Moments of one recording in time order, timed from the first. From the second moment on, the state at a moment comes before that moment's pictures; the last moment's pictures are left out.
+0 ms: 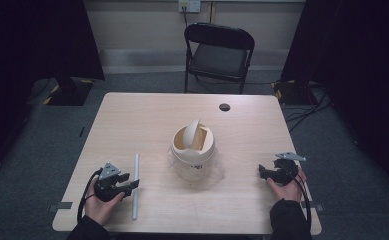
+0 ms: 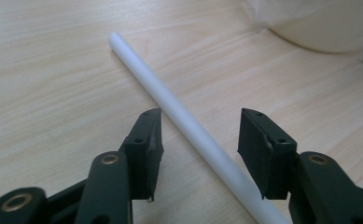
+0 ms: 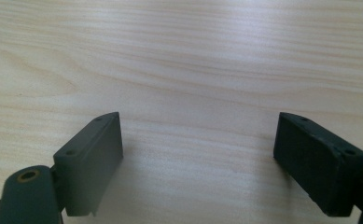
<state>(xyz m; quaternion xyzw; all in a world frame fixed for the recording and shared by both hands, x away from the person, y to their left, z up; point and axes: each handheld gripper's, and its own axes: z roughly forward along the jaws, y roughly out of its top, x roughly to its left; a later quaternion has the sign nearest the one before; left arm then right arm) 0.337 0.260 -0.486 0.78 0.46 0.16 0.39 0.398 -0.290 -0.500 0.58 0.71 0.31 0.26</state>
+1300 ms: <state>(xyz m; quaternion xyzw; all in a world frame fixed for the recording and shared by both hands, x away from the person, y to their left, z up) 0.341 0.270 -0.465 0.74 0.45 0.19 0.47 0.394 -0.288 -0.498 0.57 0.71 0.32 0.27</state>
